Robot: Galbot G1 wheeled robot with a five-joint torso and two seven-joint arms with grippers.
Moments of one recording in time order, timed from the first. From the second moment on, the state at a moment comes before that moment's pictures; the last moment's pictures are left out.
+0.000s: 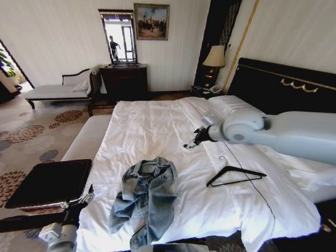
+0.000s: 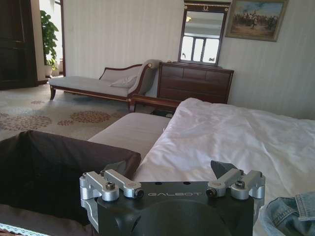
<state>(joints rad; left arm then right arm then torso) 1.92 -1.35 -0.86 -2.15 -0.55 -0.03 -0.15 0.78 0.62 -1.45 2.02 1.61 -0.74 0.32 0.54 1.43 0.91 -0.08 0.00</state>
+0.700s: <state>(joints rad) 1.89 -1.38 -0.86 -2.13 -0.54 -0.01 -0.15 0.11 0.68 -1.04 1.96 1.58 -0.74 0.52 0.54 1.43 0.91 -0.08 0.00</state>
